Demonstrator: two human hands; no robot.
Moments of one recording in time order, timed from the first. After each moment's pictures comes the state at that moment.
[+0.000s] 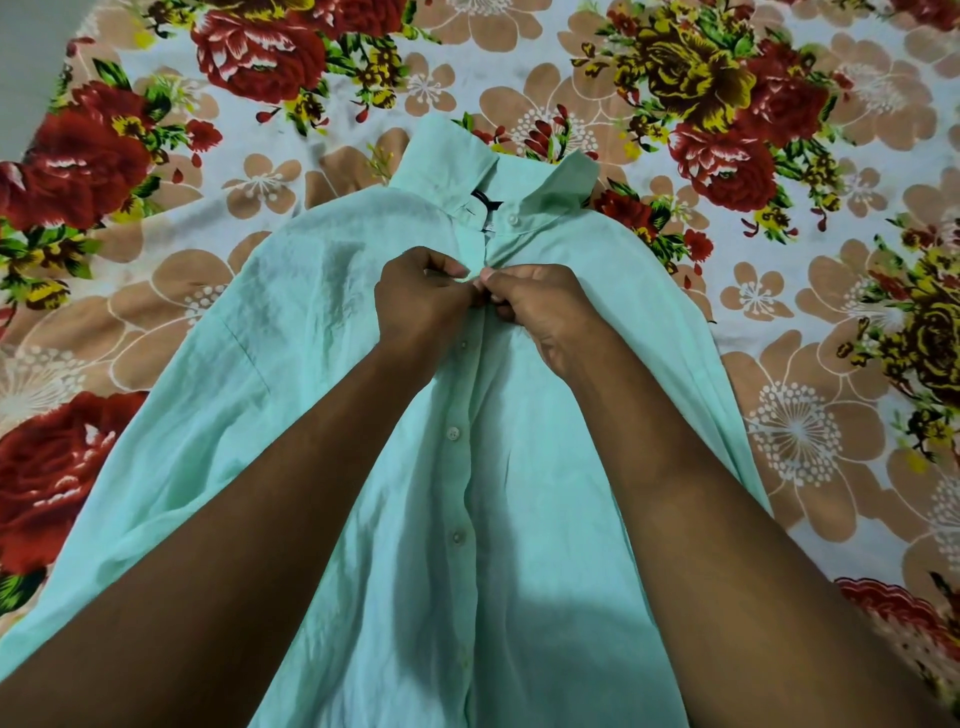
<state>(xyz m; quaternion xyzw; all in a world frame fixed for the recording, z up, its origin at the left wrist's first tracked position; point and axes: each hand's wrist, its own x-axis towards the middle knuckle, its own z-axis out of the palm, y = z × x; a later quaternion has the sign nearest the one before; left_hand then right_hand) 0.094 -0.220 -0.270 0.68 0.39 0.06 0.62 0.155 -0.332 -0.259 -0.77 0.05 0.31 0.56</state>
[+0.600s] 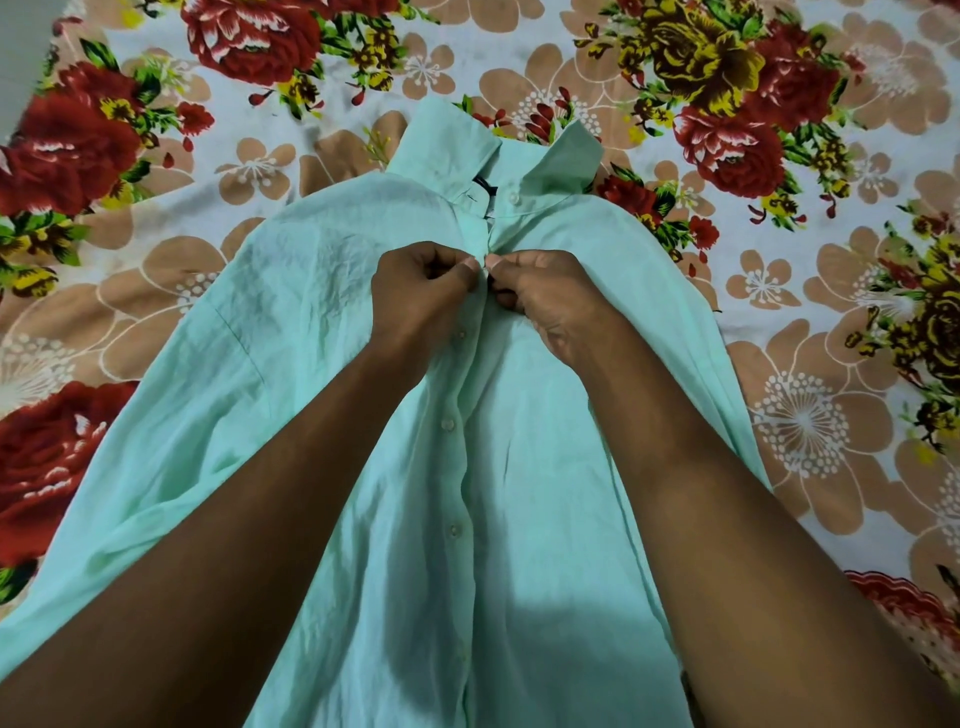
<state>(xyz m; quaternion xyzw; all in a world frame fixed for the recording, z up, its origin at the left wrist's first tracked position) 0.086 -0.223 -0.272 0.69 0.35 0.08 0.63 0.160 -0.335 -0.269 -0.76 0.04 0.31 0.57</state>
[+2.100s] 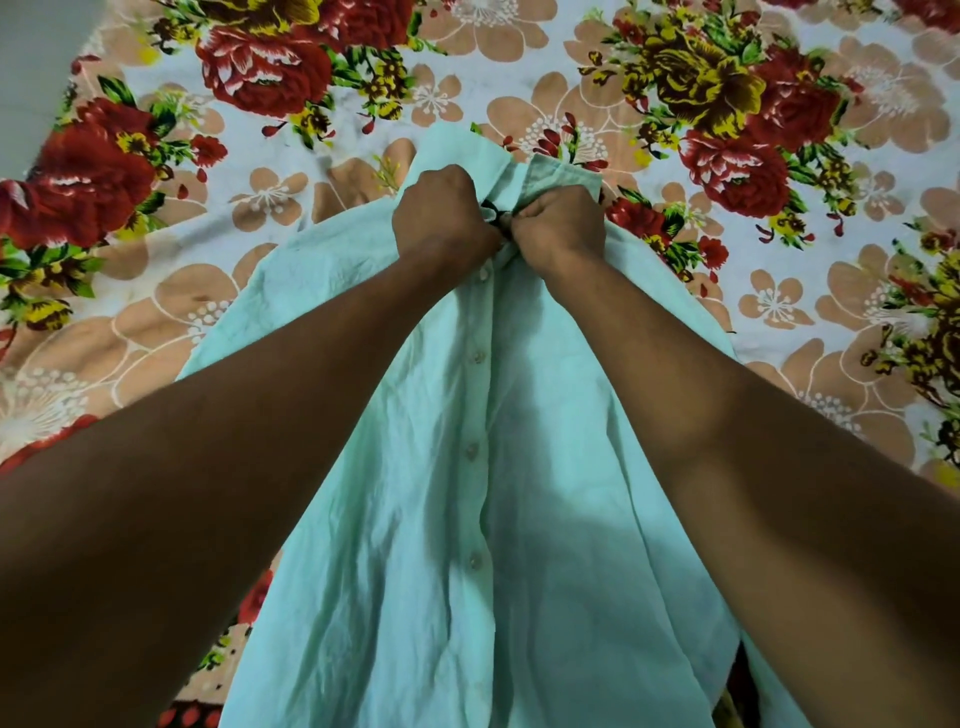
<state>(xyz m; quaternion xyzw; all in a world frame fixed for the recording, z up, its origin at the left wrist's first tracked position) 0.175 -0.191 -0.251 0.92 0.27 0.03 0.29 0.224 -0.293 -0.255 -0.93 0.01 0.11 0.36</state>
